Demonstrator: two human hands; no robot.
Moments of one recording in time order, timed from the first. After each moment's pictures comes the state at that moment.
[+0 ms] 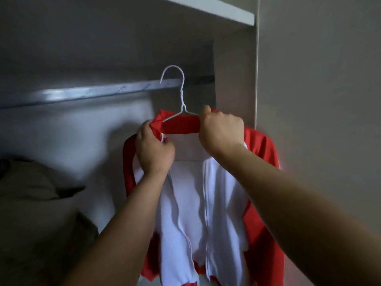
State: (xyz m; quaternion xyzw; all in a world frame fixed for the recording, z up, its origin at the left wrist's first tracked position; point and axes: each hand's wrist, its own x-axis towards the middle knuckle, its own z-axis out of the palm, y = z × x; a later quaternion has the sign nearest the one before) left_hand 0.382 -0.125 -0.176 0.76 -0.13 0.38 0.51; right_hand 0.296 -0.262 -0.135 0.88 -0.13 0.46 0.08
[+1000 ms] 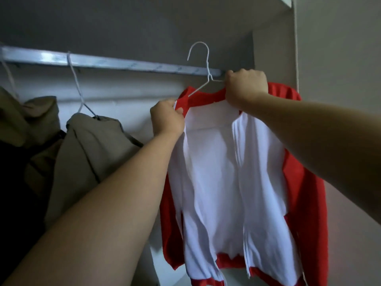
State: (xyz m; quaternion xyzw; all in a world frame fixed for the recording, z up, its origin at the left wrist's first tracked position) left_hand 0.371 0.013 -0.180 0.76 -0.21 0.41 0.47; right_hand 0.313 -0.192 -0.126 0.81 -0.12 0.54 0.18
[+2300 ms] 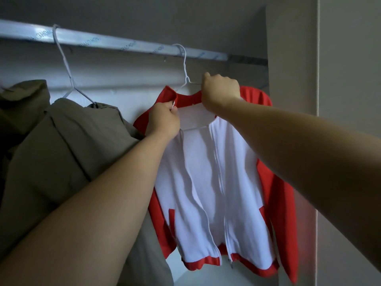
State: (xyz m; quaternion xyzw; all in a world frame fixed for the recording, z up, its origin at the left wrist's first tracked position) left_hand 0.424 0.030 -0.214 0.79 -0.24 0.36 0.44; right_hand 0.391 -0.137 -0.160 0.86 -0.11 0.50 0.05
